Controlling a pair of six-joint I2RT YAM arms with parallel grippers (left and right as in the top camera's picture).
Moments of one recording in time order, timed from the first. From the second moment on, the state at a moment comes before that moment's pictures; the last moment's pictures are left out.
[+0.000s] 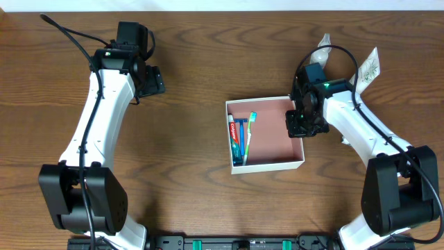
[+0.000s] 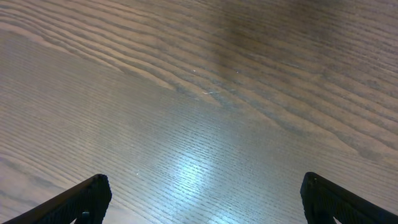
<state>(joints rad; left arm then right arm) -0.07 1.75 1.53 -1.05 -0.27 -0.33 0.25 1.77 1.20 -0.95 -0.09 0.18</state>
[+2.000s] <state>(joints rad) -0.07 1.75 1.53 -1.05 -0.26 -0.33 0.06 1.67 1.76 -1.67 0.21 0.31</state>
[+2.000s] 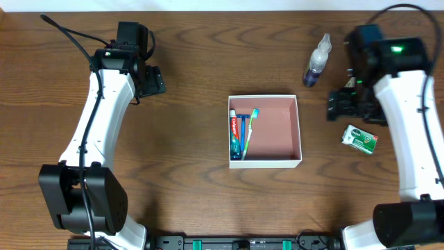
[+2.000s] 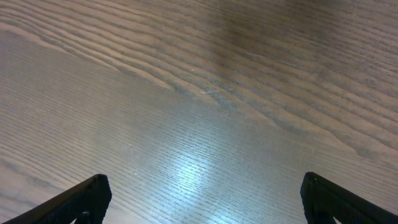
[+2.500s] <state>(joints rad) -0.07 1.75 1.53 -1.05 -0.26 -0.33 -0.17 1.67 1.54 -1.44 0.18 0.39</state>
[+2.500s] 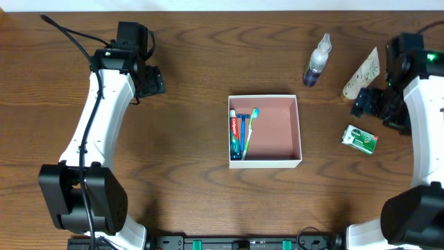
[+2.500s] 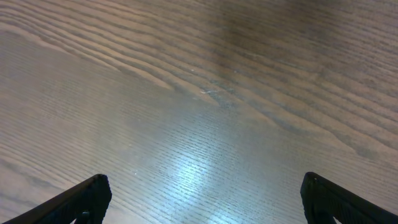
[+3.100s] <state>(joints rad) -0.07 1.75 1.53 -1.05 -0.26 -0.33 -0.28 1.67 1.41 -1.24 0.02 0.54</state>
